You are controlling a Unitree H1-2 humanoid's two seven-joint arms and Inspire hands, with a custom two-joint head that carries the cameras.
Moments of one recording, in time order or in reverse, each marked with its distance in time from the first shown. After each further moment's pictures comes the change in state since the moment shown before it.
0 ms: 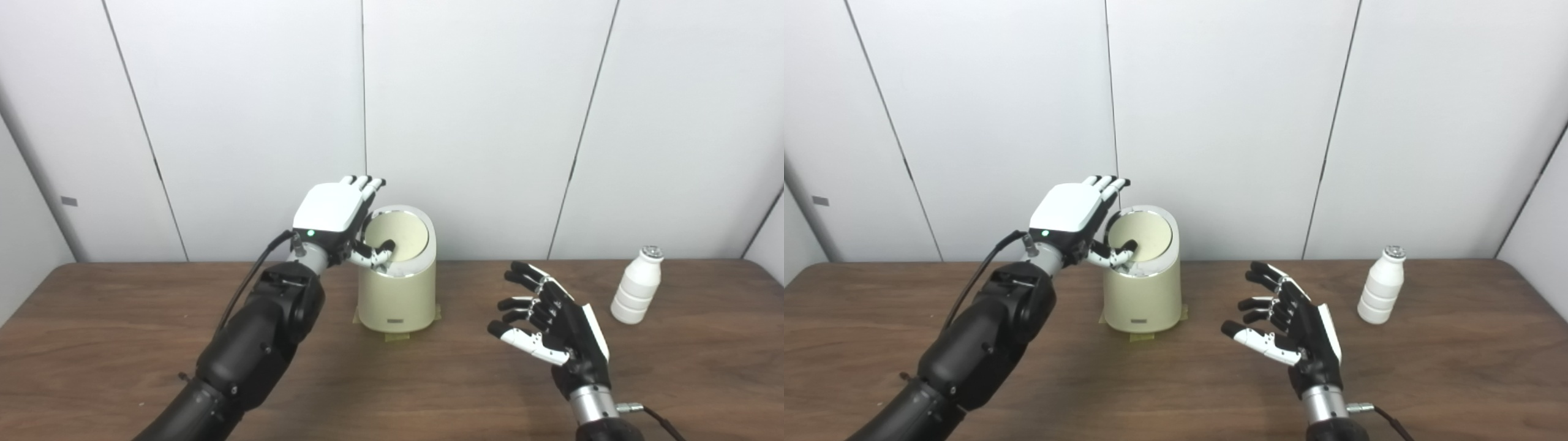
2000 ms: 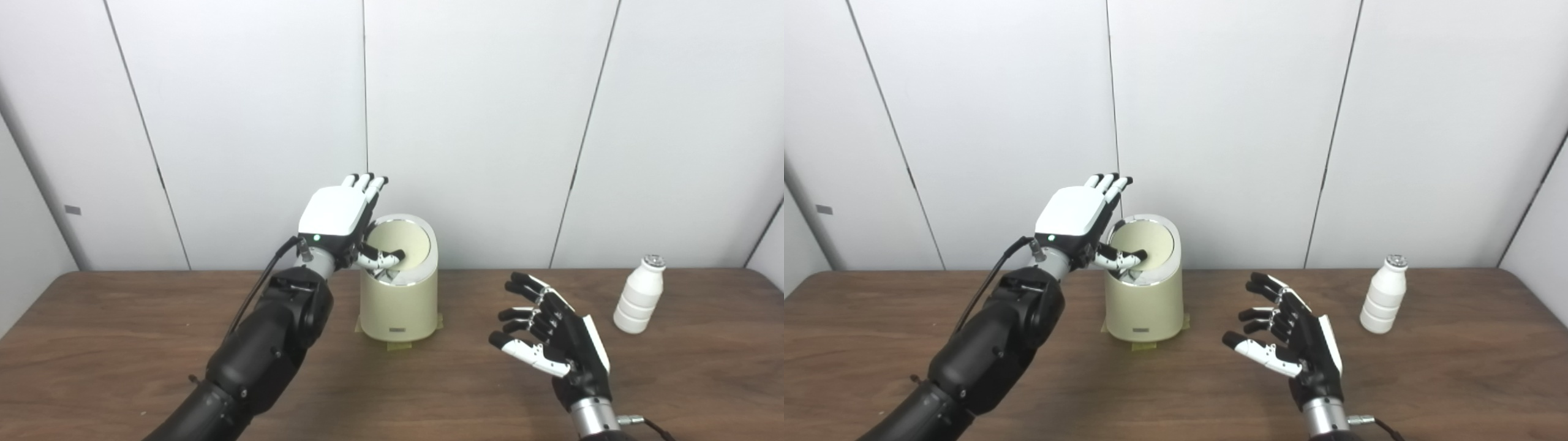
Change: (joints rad) left arm -0.036 -0.004 -0.063 0.035 0.013 0.033 0.000; right arm 0.001 0.002 0.000 0.025 0.003 -0.037 0.002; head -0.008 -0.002
